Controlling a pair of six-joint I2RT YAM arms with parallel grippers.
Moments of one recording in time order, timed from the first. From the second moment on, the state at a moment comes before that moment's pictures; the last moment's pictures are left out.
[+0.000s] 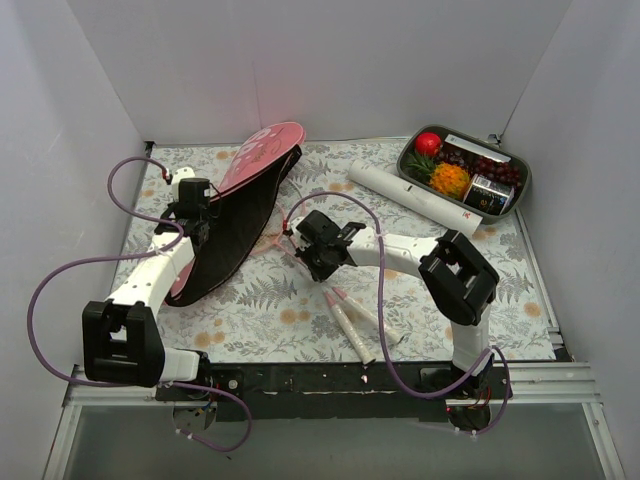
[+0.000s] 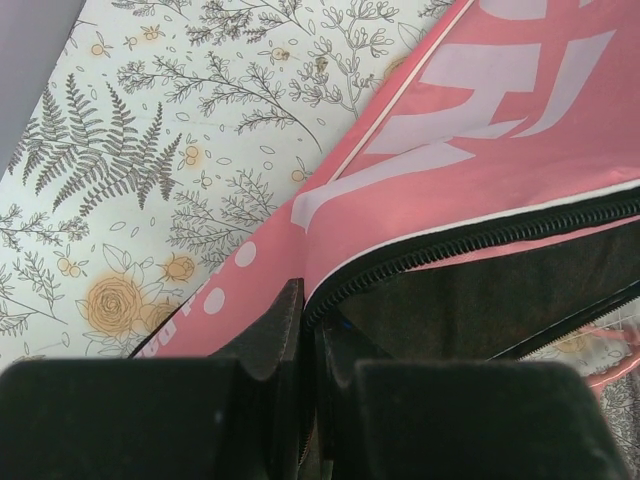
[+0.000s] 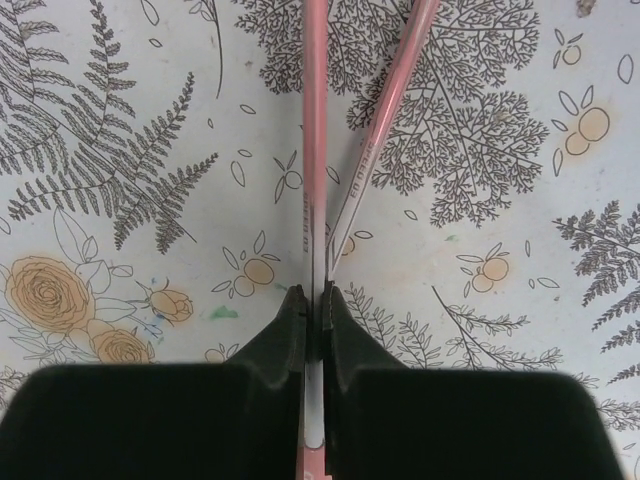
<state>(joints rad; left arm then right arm) -0.12 1.34 0.95 -0.34 -0.46 -0.35 0.93 1.92 1.33 -0.46 -0.05 0.09</state>
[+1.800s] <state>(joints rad) -0.34 1.52 1.11 -0.38 -0.35 -0.56 1.11 1.10 1.20 -1.13 0.37 0.52</state>
